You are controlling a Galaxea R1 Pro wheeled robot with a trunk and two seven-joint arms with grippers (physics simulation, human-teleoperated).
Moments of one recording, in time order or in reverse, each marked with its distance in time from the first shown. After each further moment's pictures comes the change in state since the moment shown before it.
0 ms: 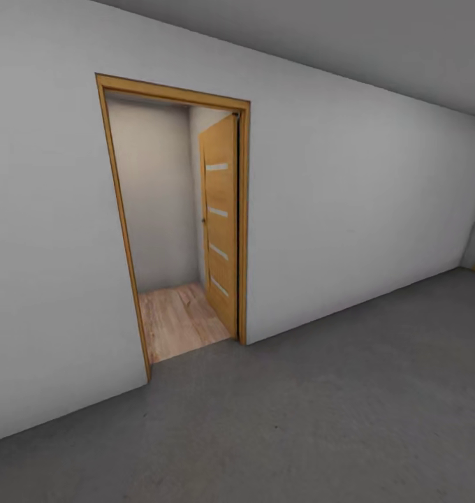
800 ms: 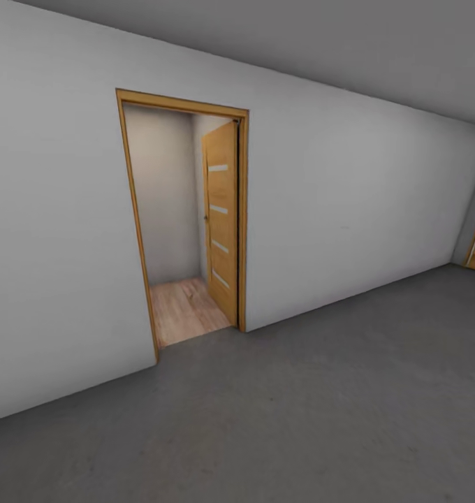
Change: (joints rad) left arm 0.000 -0.001 0.000 0.000 0.000 0.000 0.000; right arm 0.000 -0.001 0.000 0.001 0.000 0.000 0.000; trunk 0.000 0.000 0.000
